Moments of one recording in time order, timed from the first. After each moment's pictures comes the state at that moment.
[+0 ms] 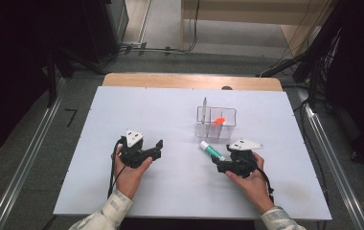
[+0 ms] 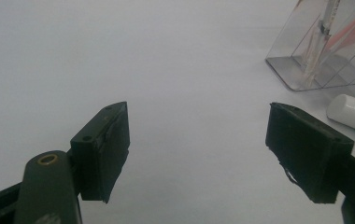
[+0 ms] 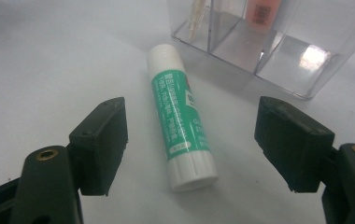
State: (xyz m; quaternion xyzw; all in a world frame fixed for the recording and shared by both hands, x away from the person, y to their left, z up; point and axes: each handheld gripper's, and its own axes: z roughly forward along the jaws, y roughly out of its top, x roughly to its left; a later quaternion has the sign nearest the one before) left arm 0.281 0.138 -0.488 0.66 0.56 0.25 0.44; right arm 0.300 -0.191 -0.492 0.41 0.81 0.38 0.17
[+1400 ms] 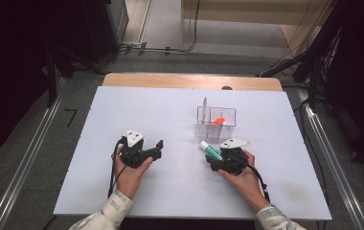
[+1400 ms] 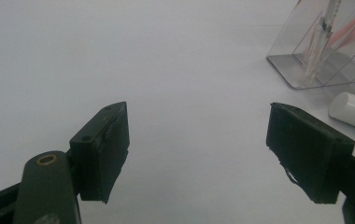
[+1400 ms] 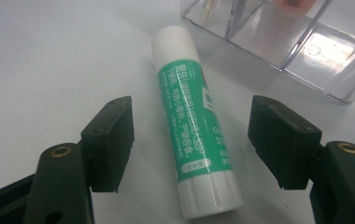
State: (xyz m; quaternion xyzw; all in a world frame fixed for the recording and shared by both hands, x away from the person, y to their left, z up) left arm 0.282 0.138 -0.489 0.66 0.56 0.25 0.43; right arm 0.311 -0.173 -0.505 0.39 0.83 0.35 0.17
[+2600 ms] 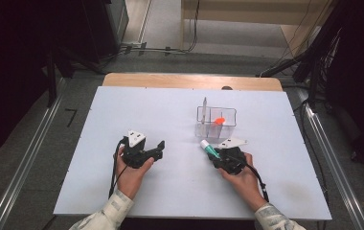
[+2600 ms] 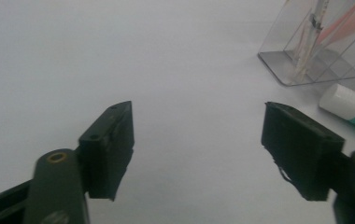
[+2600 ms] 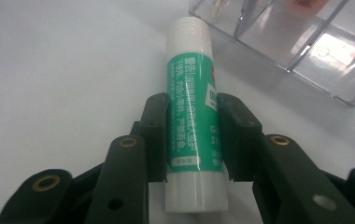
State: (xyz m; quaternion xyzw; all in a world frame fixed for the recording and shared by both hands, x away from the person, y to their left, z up) left arm 0.281 0.134 -0.488 0.67 0.55 0.23 0.44; right arm 0.310 -0.169 -0.502 0.38 0.84 0.34 0.16
